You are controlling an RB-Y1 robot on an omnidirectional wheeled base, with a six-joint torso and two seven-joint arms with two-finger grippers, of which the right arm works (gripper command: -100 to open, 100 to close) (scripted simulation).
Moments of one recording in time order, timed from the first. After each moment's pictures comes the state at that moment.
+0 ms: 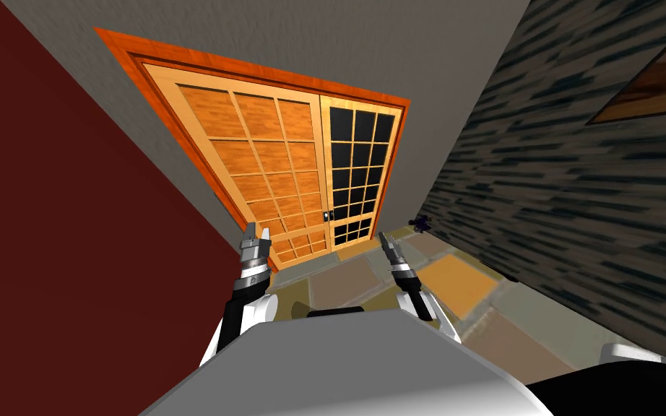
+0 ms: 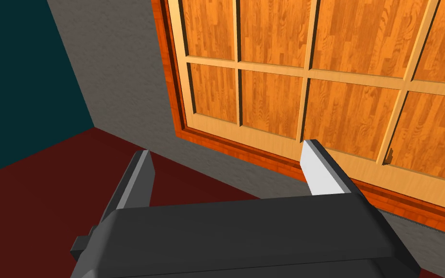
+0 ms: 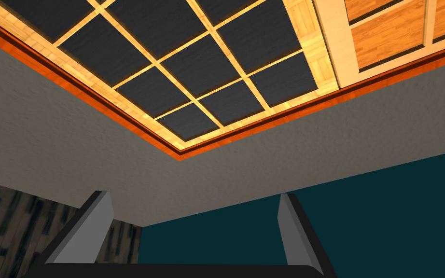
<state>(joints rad) 0.37 -0.07 -0.18 -1.77 0.32 -0.64 0.42</state>
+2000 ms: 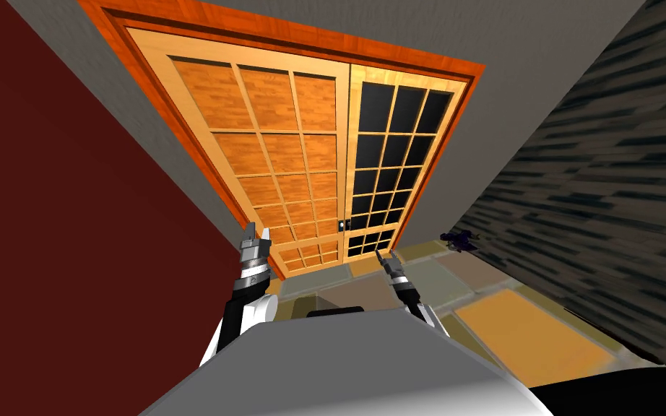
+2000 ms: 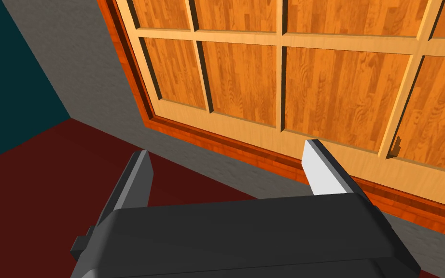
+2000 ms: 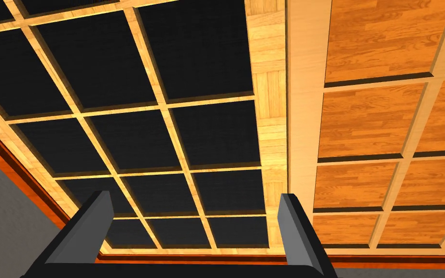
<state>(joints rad) 0.28 -0.05 -0.32 -1.35 0.53 -0.79 0.75</state>
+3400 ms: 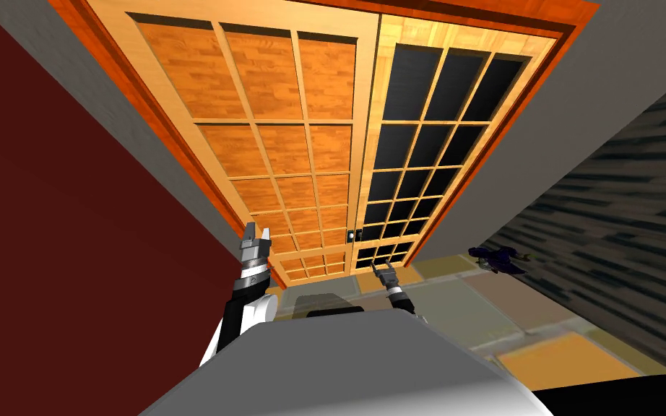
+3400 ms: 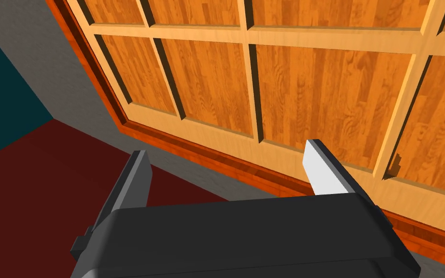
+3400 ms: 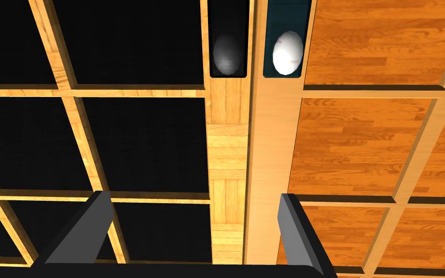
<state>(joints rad) 0.21 0.01 -0.41 -1.07 0.65 -0.90 0.97</state>
